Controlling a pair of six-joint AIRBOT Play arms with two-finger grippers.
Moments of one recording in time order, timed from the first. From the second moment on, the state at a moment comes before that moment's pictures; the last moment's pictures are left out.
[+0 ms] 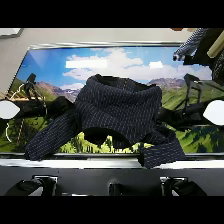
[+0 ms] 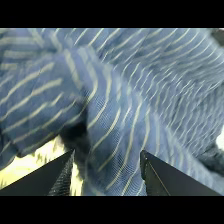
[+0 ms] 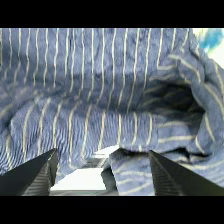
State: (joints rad) left arm -0.22 -0.96 0.99 1.12 -1.01 -1.94; right arm 0.30 -0.87 1.18 -1.48 1.51 2.09
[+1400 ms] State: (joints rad) left arm -0.72 -0.88 0.55 1.31 -0.62 -1.91; right arm 0.32 -0.65 0.78 -1.32 1.00 1.72
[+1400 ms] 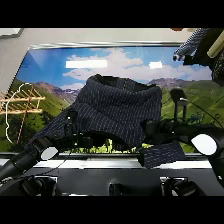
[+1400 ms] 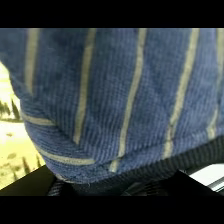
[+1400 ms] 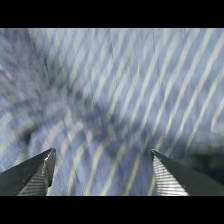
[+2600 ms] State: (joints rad) left arm -0.70 -0.90 0.65 1.39 -0.63 -1.92; right arm 1.19 -0.87 0.85 -1.80 1.29 2.78
